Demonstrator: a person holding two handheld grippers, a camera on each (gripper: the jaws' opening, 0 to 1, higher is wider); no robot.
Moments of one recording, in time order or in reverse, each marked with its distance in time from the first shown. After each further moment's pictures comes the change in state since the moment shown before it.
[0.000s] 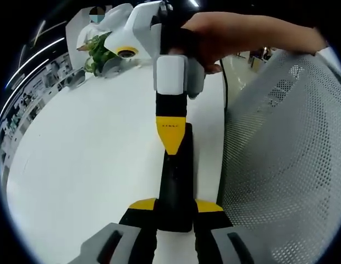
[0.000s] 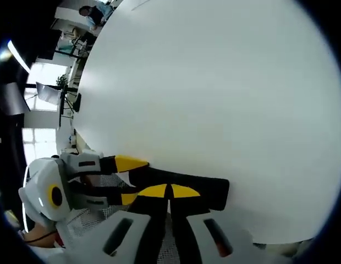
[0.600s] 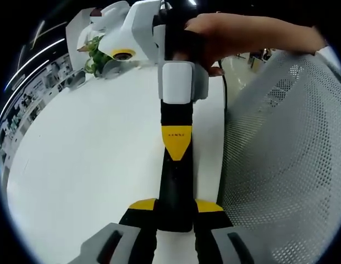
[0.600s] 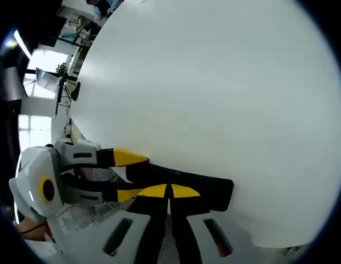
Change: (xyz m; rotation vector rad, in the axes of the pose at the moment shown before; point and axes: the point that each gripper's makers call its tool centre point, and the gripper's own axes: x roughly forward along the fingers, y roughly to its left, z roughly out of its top) left arm 0.000 0.000 0.000 0.004 -0.007 0.004; right arm 0.008 0.000 -0.004 -0.098 0.023 -0.061
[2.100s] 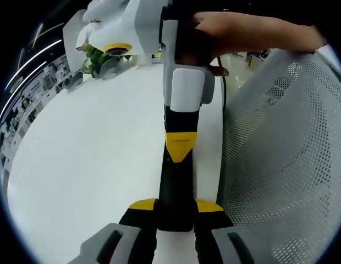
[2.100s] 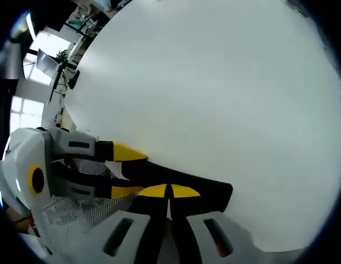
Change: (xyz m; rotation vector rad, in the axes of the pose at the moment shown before) left arm 0.000 0.000 -0.001 0.017 0.008 -0.012; right arm 0.001 0.002 -0.001 -0.105 -0.018 -0.078
